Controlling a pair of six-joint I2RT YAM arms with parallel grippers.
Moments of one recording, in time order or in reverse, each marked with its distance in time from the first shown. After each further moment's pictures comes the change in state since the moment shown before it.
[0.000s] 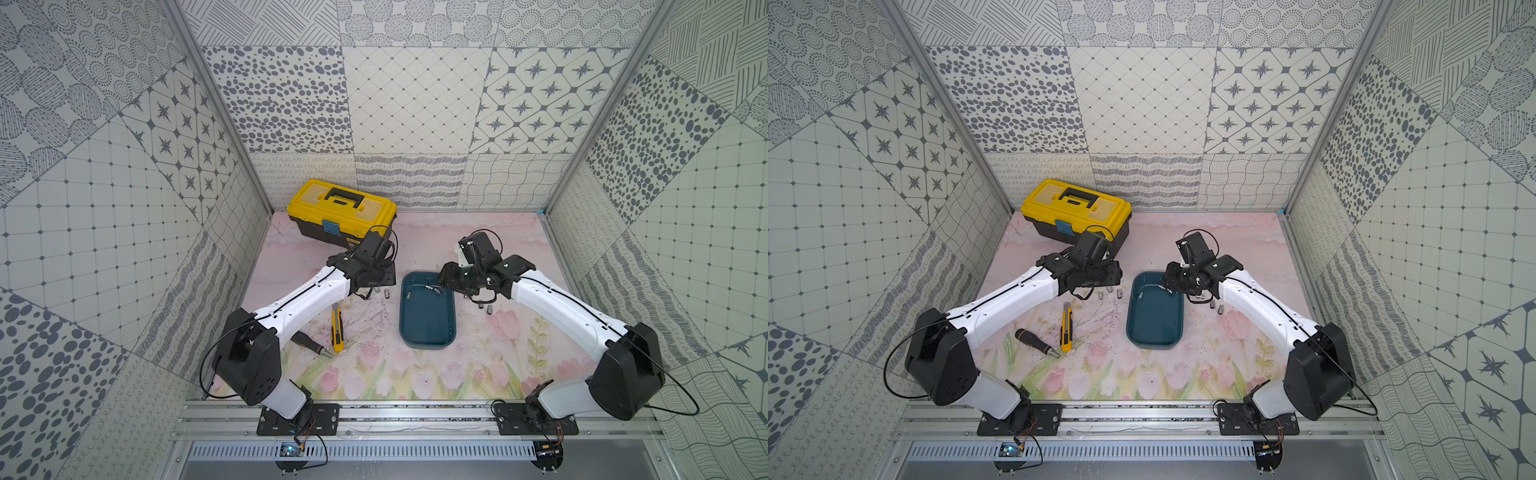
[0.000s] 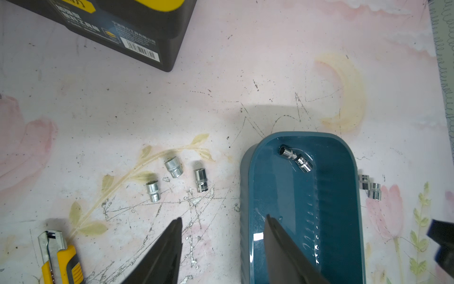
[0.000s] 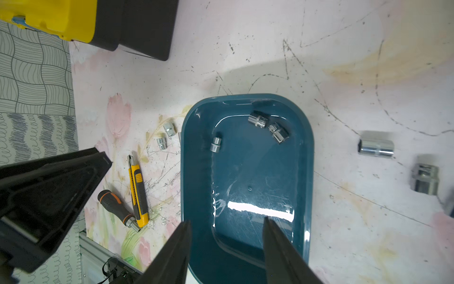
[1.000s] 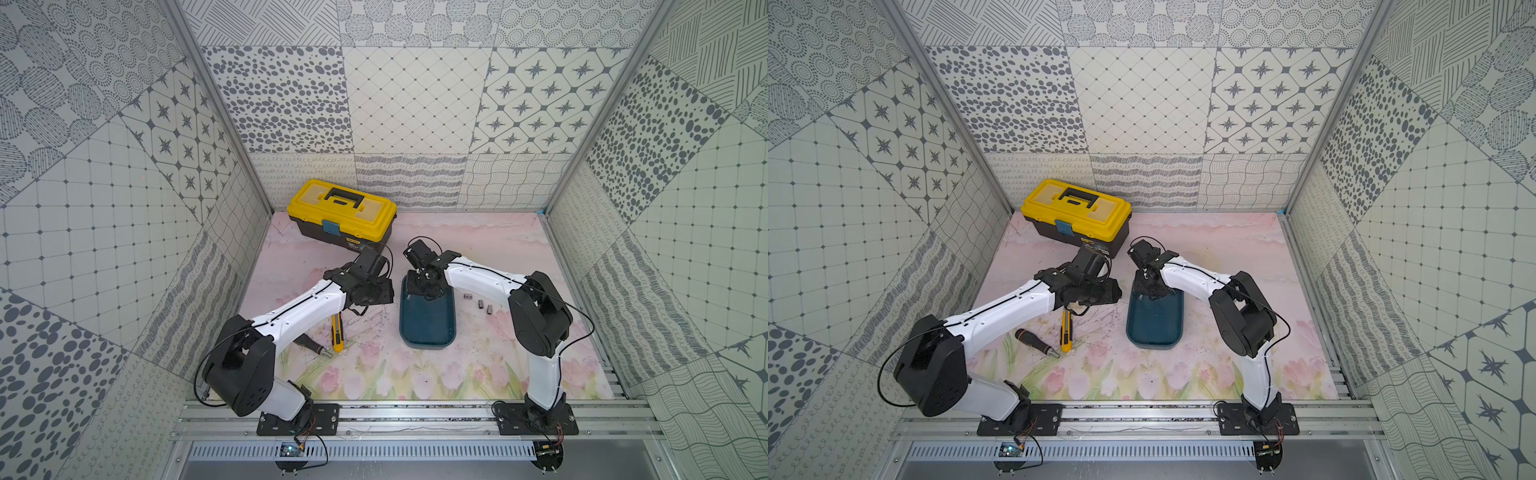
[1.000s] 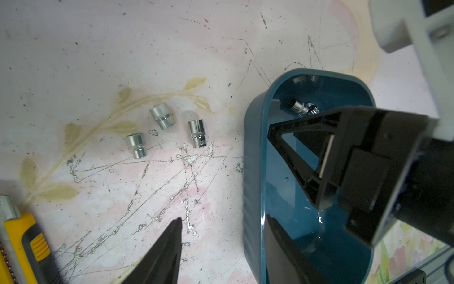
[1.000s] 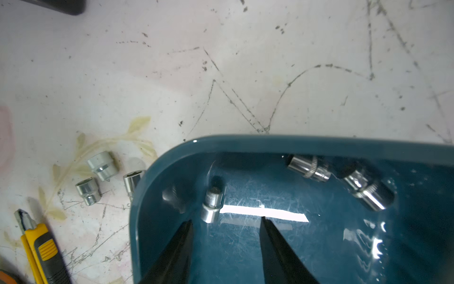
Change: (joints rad) left arm 0.000 -0.055 -0.174 0.053 0.117 -0.035; right arm 0.147 0.499 0.266 0.001 0.190 0.056
